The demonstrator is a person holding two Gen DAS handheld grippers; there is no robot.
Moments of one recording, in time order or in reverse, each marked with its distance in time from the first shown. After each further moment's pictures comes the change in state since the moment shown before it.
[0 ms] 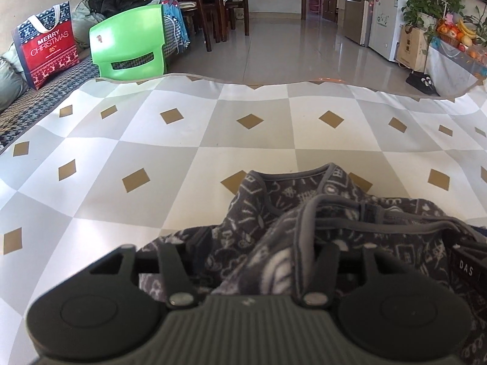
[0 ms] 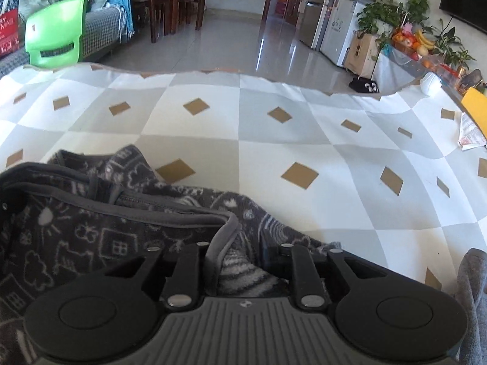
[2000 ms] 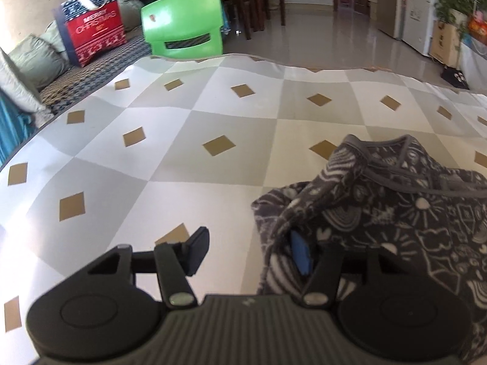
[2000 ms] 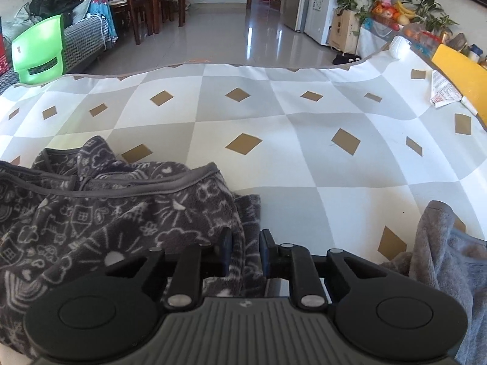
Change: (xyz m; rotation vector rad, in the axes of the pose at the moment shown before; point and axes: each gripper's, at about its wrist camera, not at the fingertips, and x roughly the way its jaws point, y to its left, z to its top) left arm -0.021 0.091 -0.040 -0.041 0.039 0.120; right arm -0.036 -0.076 -0.040 0.111 0.032 0.045
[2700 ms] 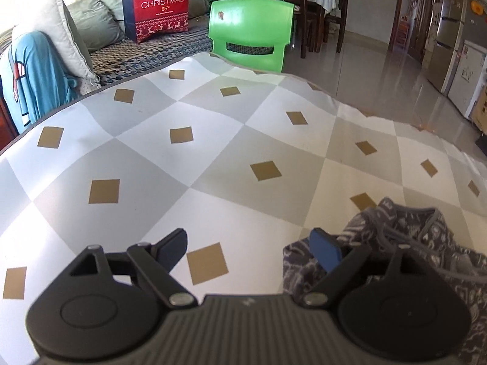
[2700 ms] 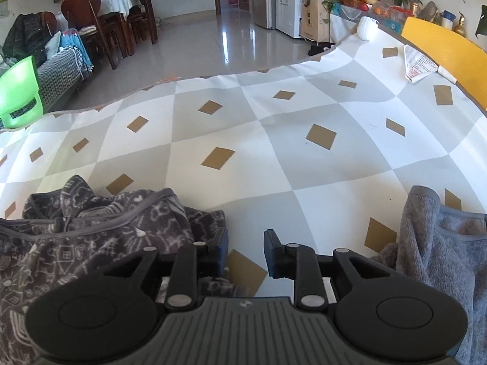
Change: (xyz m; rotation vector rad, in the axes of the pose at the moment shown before) left arm -0.017 0.049 0.024 -0.286 -0.046 0.020; right arm -0.009 -0.031 0.008 0.161 -0.021 0.022
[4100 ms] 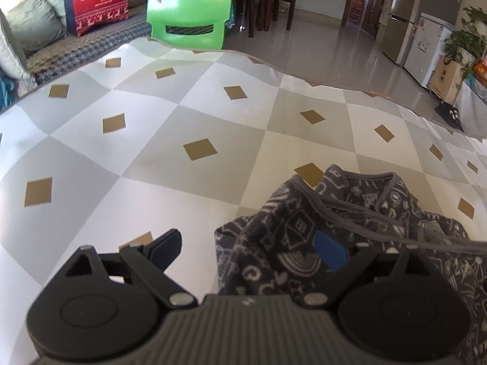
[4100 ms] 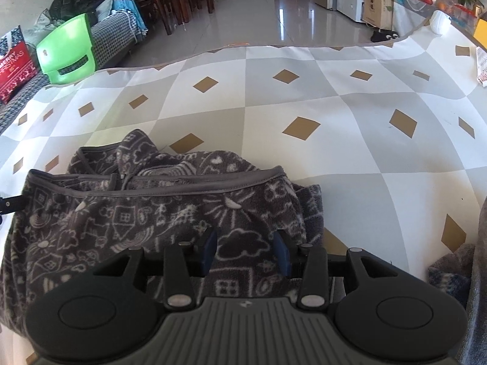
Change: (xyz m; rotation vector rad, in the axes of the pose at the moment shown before) left arm 0.022 -0.044 -0.018 0.165 0.072 -0.148; right arm 0.021 0.052 -0.017 -0.139 0.119 0.184
